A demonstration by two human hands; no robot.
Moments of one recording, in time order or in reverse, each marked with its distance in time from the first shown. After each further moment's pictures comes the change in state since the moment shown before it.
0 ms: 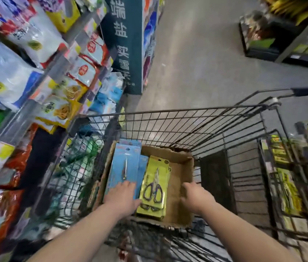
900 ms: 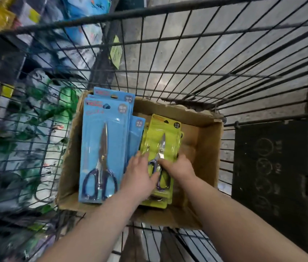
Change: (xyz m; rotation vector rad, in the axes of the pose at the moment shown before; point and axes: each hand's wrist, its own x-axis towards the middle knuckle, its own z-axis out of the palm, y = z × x) left_hand 0.159 0.032 0.118 -0.488 0.001 -0.161; right_hand 0.207 -0.013 0.122 0.750 -0.092 0.307
